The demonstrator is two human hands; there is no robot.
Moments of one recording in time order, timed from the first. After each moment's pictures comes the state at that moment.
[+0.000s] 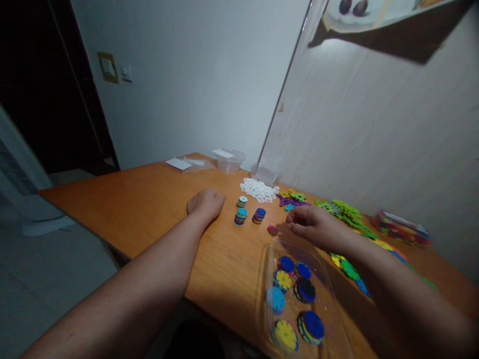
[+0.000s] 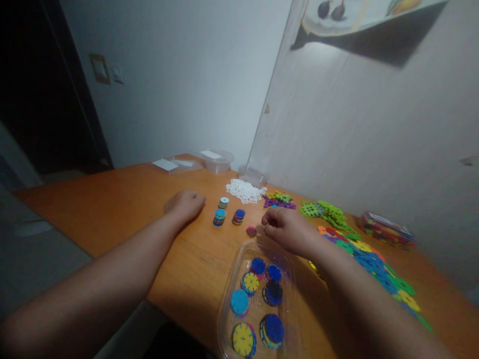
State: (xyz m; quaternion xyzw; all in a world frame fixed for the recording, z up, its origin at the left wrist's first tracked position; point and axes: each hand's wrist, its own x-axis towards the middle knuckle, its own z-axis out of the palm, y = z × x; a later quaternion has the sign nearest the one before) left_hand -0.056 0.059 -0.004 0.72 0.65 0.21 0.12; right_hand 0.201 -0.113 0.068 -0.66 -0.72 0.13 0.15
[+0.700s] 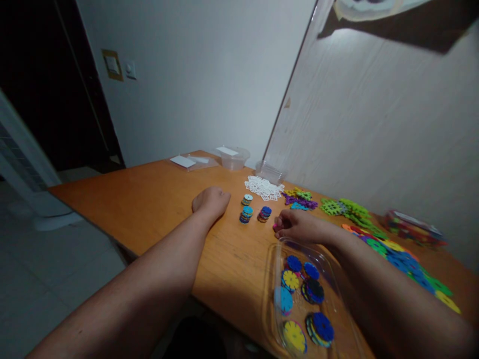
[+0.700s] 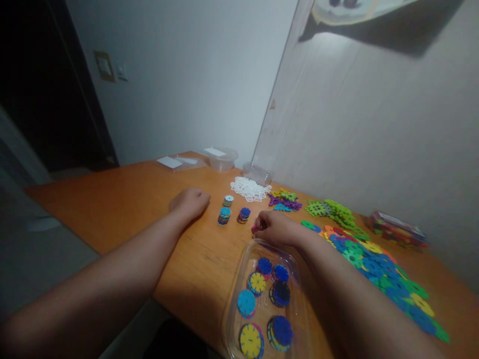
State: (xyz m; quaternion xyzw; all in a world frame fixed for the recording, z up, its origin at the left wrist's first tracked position) left_hand -0.055 0.059 -0.005 0.72 0.65 0.21 0.13; right_hand 0.195 -0.071 0.035 -0.67 -0.70 0.22 0.08
